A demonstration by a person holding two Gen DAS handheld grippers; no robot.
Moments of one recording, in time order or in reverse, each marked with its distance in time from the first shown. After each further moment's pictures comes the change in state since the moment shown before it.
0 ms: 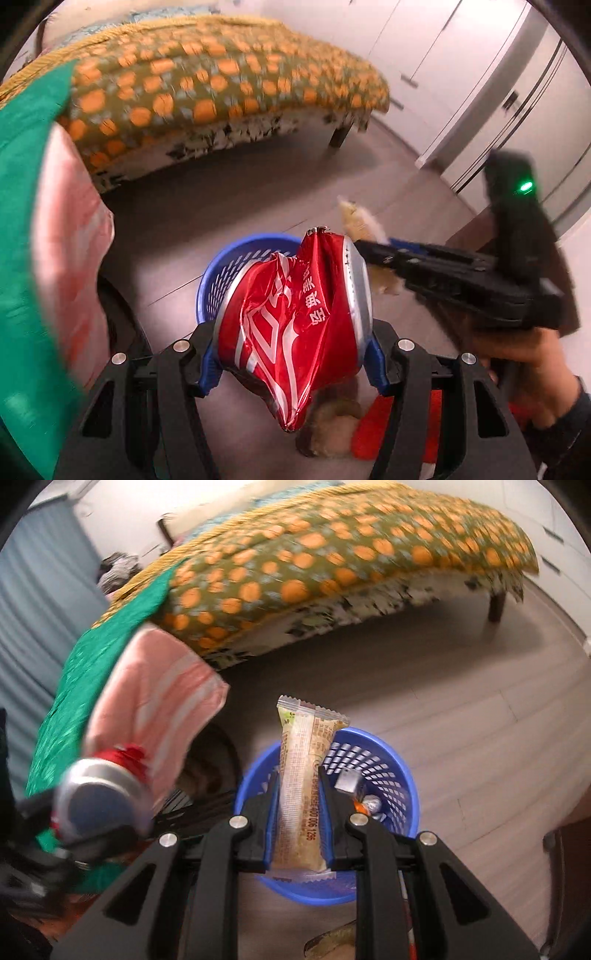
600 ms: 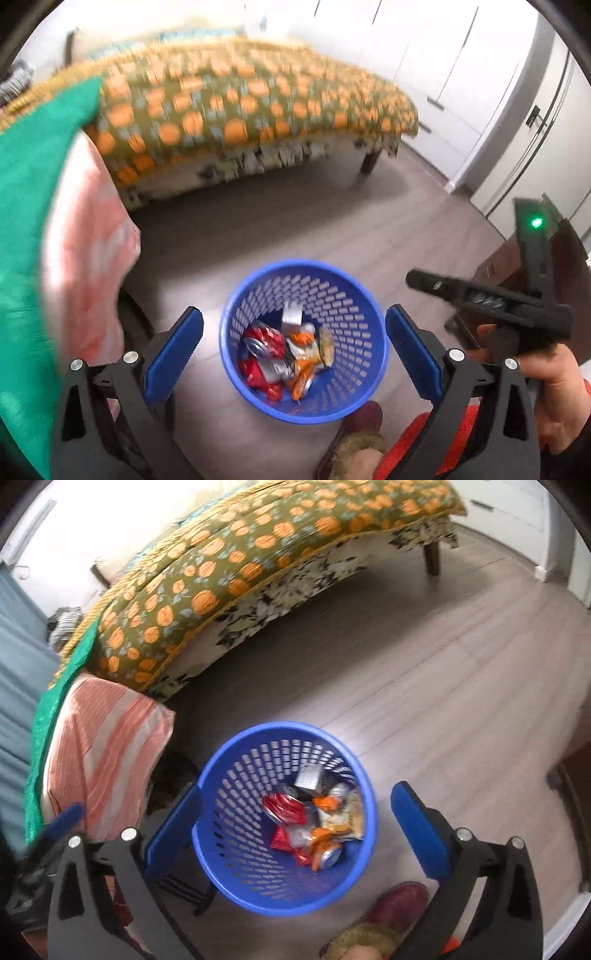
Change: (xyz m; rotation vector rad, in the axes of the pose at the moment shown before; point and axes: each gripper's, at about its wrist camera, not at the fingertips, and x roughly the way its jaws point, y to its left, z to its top) left arm -0.014 0.005 -0.001 -0.034 -0.151 0.125; right arm -0.014 -0.052 -0.015 0.221 -0.032 -0.157
